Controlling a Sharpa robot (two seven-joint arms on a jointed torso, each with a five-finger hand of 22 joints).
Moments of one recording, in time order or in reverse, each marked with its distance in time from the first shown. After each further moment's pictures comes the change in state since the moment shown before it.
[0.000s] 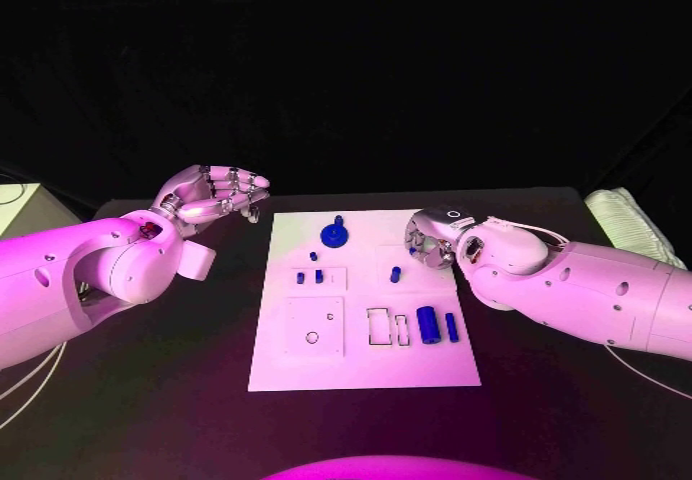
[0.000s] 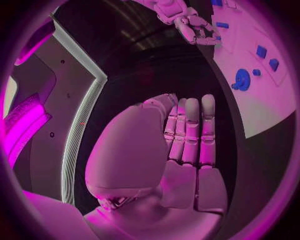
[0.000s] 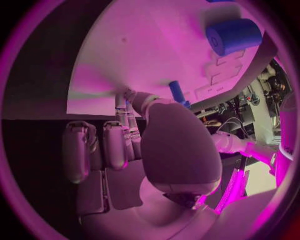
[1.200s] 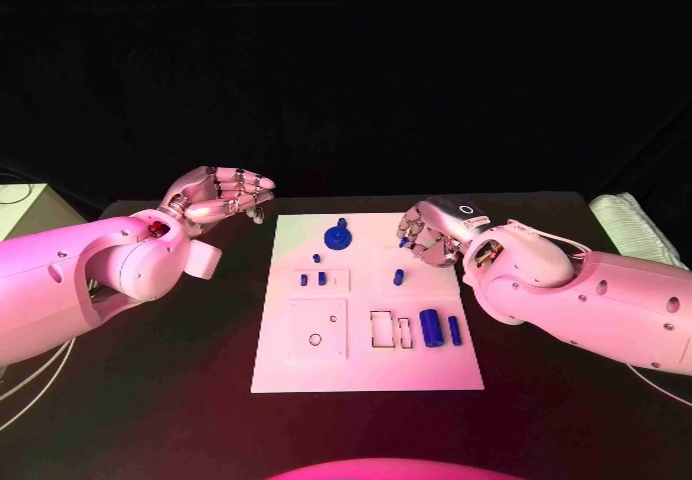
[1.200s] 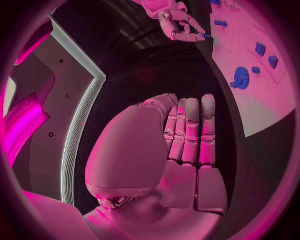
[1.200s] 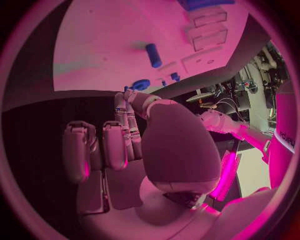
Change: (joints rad) left arm 0.000 0.013 0.000 -0.020 0.003 0.000 -0.009; left_hand 0.000 0.000 0.000 -0.005 0.000 -0.003 0.004 0.000 0.001 -0.004 0.004 0.000 0.000 0.000 0.000 -0.004 0.002 0.000 0.000 0.000 0.000 -0.001; right arm 0.018 -0.089 0.017 0.220 0.044 -0.171 -0.024; right_hand -0.018 0.018 0.021 -0.031 0.001 -0.002 0.005 0.005 0.017 0.003 0.004 -0.006 -0.012 0.000 0.000 0.000 -0.002 0.000 0.000 0.000 0.009 0.001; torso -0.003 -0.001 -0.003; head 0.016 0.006
